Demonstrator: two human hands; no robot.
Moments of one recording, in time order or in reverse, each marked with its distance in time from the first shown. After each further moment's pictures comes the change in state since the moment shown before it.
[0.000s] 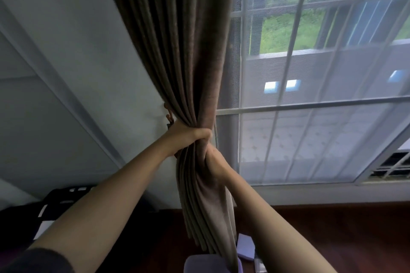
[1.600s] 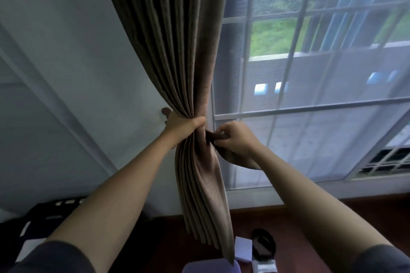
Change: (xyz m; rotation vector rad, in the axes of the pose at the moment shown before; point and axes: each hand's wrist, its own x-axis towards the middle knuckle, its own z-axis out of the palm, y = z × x) left_hand 0.060 -0.021 -0.014 -0.048 0.210 -0.024; right_hand 0.025 -0.064 -0.062 -0.889 0.093 -0.300
